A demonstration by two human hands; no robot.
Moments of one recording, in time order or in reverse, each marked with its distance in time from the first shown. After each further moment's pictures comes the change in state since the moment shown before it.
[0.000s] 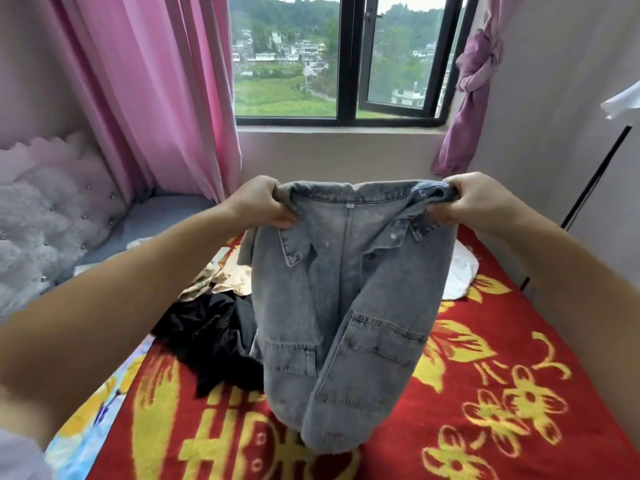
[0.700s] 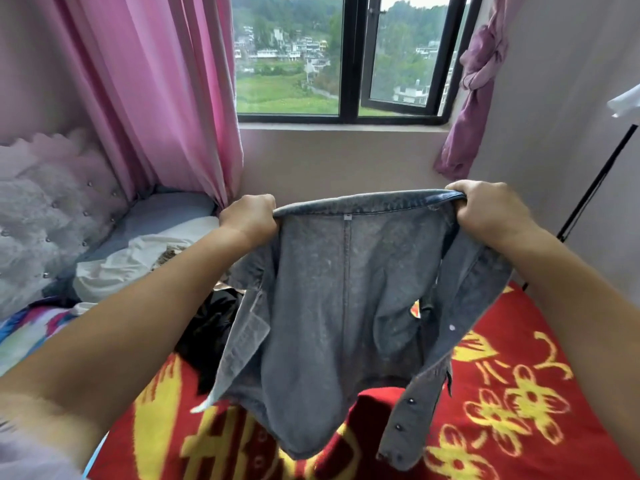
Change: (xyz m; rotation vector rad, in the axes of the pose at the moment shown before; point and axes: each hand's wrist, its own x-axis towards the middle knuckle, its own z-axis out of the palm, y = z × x) left_hand 0.012 -0.041 0.007 0.892 0.323 -0.016; right_hand 0.003 0.017 0.016 -0.366 0.198 0.105
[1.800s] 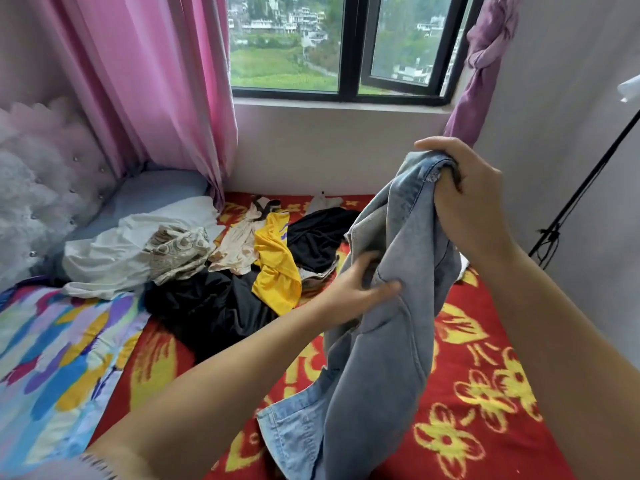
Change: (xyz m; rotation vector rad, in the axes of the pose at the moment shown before) left_hand -0.111 0.101 0.077 -1.146 -0.483 0.273; right_hand -0.042 -0.055 0.010 0.634 0.397 -0.340
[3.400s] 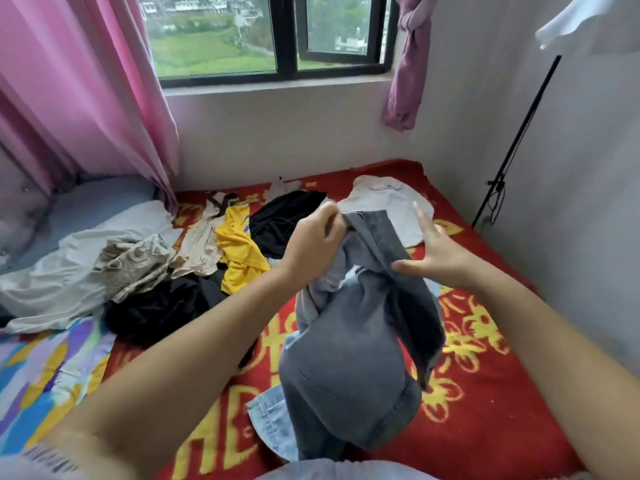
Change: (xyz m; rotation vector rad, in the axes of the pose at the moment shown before) left_hand 0.038 0.017 0.002 0.352 0.292 0.299; right_hand -0.089 0.082 -0.042 -0.208 -0.669 0.648
